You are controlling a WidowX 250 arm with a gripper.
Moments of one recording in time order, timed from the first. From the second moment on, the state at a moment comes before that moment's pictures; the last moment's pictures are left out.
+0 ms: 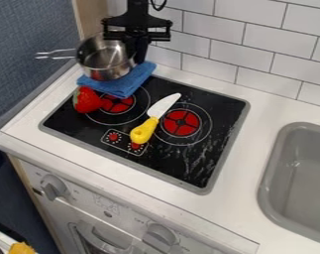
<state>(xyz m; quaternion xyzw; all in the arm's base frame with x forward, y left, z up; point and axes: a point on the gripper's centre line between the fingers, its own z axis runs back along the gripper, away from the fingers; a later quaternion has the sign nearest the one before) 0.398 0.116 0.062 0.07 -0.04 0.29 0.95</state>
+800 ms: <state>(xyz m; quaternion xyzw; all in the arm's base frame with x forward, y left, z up) 0.407 0.092 0.041 0.07 -0.02 0.22 0.97</state>
